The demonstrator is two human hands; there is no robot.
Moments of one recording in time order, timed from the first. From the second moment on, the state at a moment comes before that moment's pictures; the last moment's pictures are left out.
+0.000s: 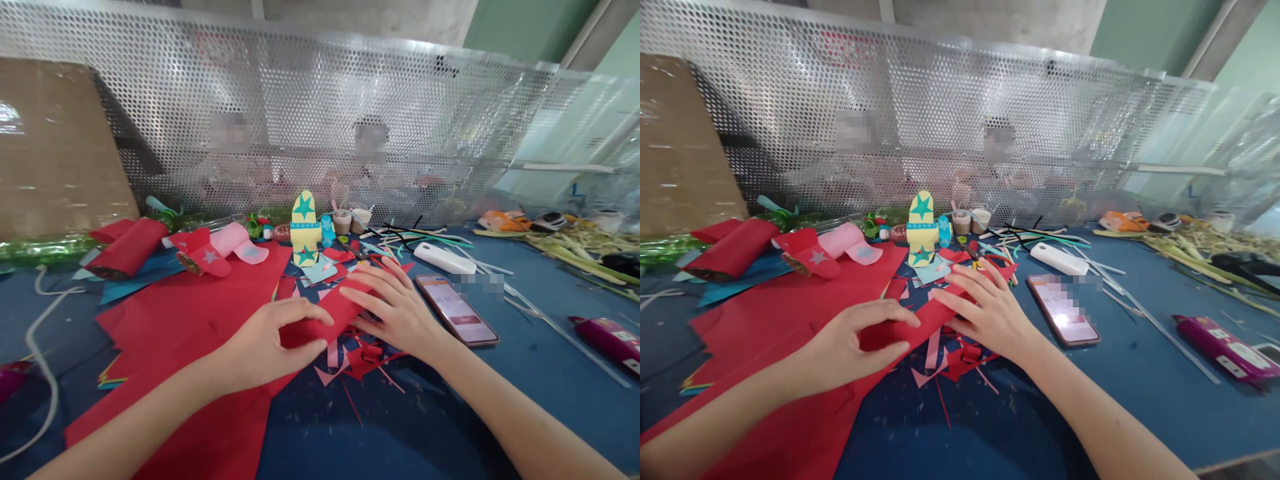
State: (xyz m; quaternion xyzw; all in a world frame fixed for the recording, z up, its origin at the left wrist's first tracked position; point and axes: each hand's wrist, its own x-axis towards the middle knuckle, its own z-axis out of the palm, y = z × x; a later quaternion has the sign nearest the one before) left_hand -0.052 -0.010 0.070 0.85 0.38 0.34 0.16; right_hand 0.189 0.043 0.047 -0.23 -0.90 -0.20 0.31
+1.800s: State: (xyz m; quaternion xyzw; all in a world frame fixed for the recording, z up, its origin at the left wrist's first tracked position) left_hand -0.050 0.012 0.049 0.38 0.44 0.51 0.63; right_hand 0.184 0.053 0.042 -0.49 -0.43 0.60 0.47
